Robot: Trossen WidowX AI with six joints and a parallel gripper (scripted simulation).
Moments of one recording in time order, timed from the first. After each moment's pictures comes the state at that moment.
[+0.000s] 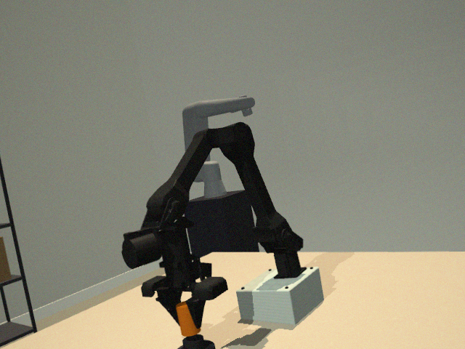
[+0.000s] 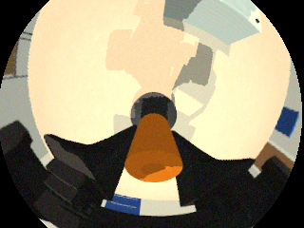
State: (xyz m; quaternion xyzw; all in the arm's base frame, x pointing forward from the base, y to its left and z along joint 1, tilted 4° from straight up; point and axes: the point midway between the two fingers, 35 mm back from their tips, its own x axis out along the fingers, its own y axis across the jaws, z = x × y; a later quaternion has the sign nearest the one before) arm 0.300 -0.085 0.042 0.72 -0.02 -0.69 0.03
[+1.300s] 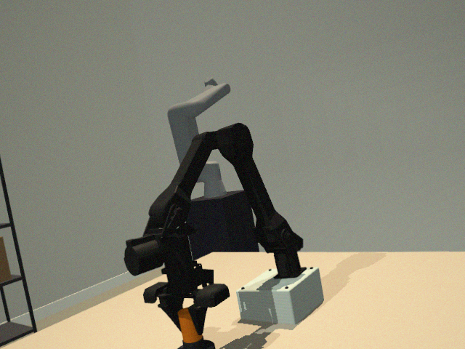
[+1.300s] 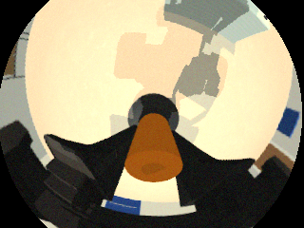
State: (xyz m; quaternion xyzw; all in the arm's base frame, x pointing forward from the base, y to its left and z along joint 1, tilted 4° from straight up) arm 0.299 -0.086 0.028 0.72 -0.02 -0.69 0.03
